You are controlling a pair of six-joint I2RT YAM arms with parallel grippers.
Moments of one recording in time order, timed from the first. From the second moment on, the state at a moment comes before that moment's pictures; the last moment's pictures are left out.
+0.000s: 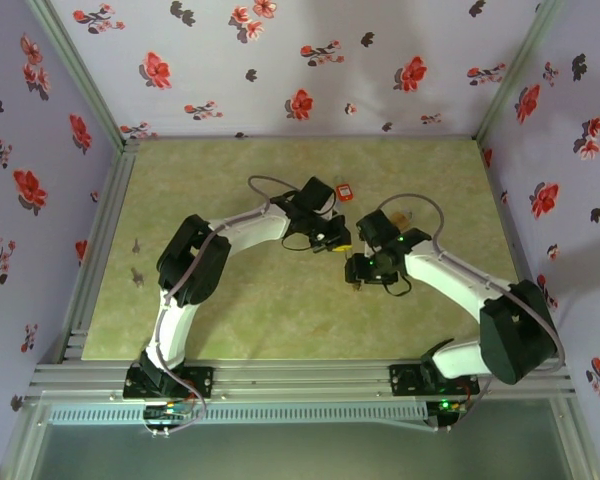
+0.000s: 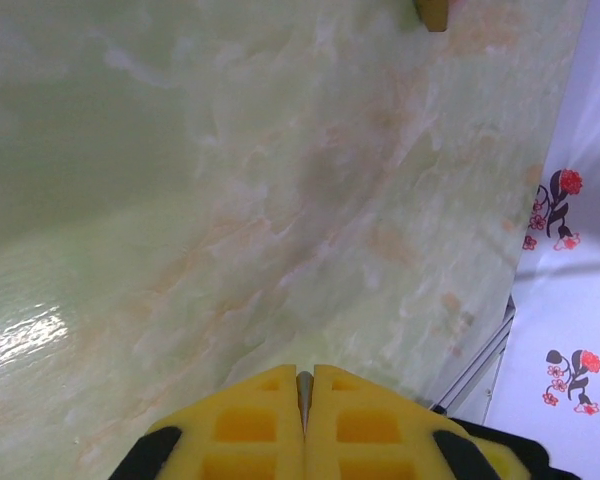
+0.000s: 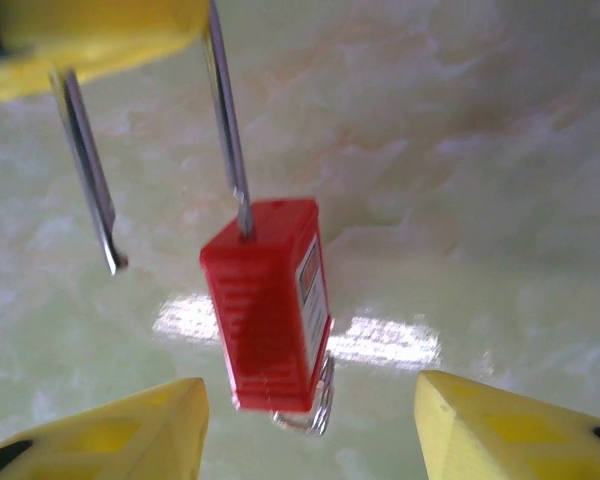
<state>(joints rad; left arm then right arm) -0.81 2.12 1.58 -0.39 0.54 -0.93 0.56 1.38 0.87 -0.74 -0.10 0.51</state>
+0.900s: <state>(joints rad) -0.76 2.11 1.45 -0.31 0.59 -0.94 0.73 1.61 1.00 -0.76 0.07 0.44</state>
